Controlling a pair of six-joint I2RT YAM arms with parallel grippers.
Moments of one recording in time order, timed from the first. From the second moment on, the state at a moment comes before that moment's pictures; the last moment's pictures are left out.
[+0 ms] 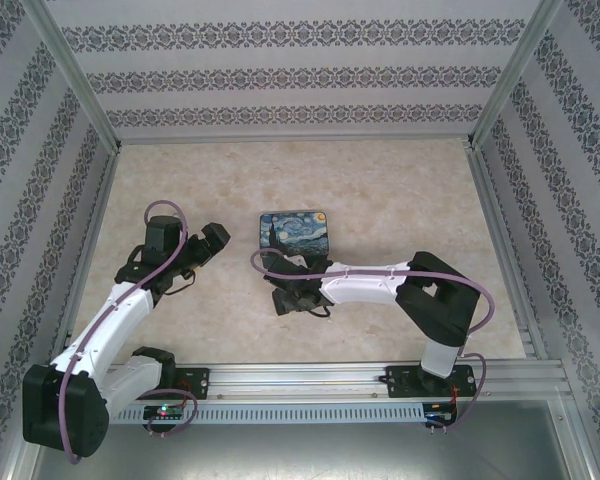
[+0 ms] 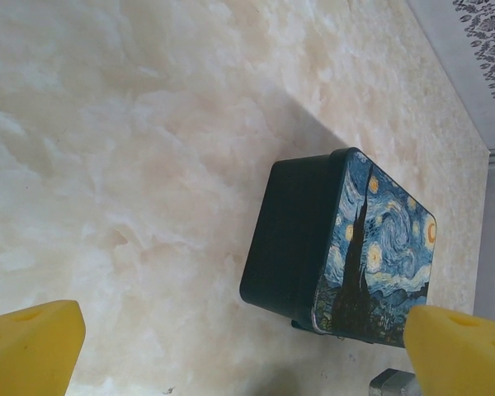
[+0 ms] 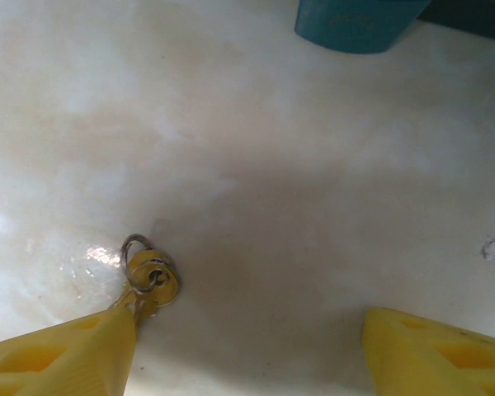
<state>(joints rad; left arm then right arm) -0.15 1.00 0.63 -0.37 0.24 -0.87 1.05 1.79 1.04 -0.51 0.14 0.76</state>
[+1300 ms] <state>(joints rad) -0.14 1.02 0.63 -0.34 0.27 -0.87 1.08 1.86 1.12 -0.60 0.21 0.83</state>
